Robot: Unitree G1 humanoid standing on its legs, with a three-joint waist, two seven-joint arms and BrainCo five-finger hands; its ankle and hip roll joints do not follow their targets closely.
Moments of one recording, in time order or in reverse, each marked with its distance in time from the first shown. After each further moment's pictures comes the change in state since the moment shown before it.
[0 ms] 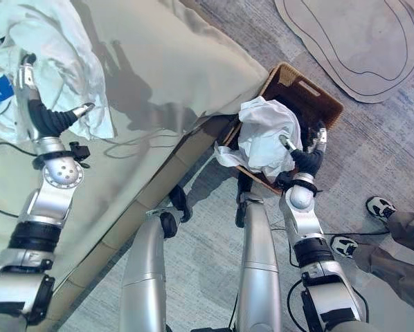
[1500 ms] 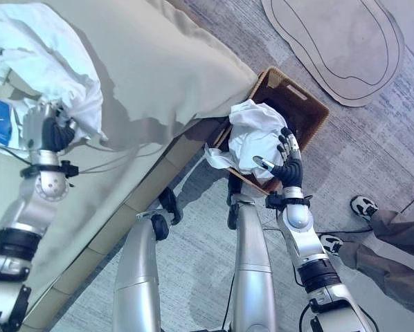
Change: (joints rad) left arm 0.197 0.056 0.000 -0.126 0.135 -0.066 -0.126; right arm 0.137 -0.041 0.045 -0.138 -0.052 -0.033 0.175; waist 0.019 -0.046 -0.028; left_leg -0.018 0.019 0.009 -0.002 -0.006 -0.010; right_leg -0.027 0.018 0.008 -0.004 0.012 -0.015
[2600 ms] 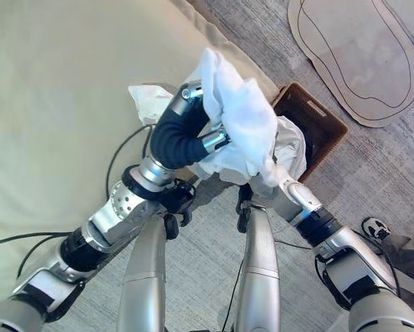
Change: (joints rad) left arm -0.302 -0.264 -0.609 -0.567 -0.830 -0.194 -0.365; right arm -0.427 -0.162 0.440 -0.096 -0.763 0.102 -0.148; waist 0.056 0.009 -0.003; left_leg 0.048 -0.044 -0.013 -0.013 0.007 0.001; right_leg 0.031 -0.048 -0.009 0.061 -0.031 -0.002
